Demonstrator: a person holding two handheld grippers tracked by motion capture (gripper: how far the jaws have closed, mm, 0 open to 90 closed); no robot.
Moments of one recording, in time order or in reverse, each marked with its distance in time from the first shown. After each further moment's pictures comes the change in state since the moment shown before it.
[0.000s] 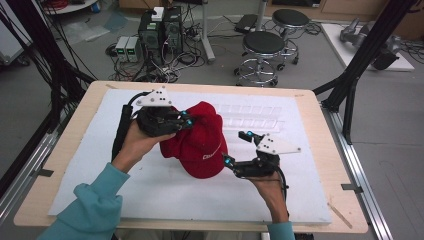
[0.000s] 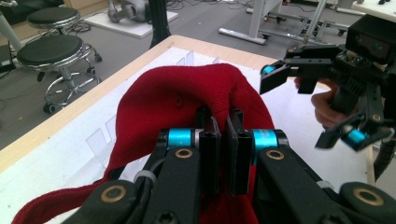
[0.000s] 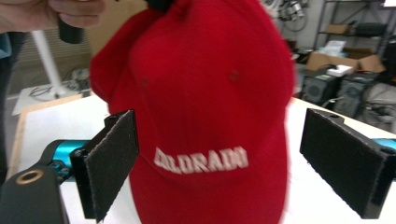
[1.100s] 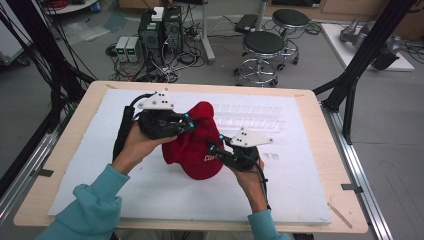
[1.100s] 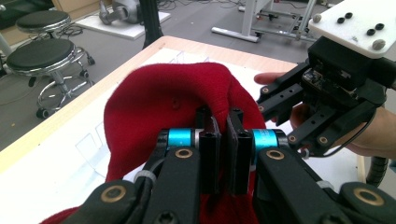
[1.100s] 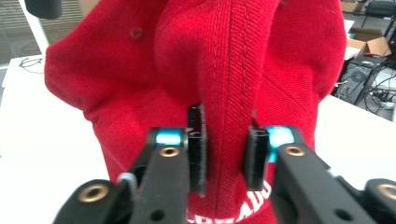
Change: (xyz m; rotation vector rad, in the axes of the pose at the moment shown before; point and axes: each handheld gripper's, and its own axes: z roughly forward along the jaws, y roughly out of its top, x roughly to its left) left arm -0.007 0.001 0.001 0.008 -0.032 0.032; right arm 0.018 0.012 0.046 0.117 -0.004 -0.046
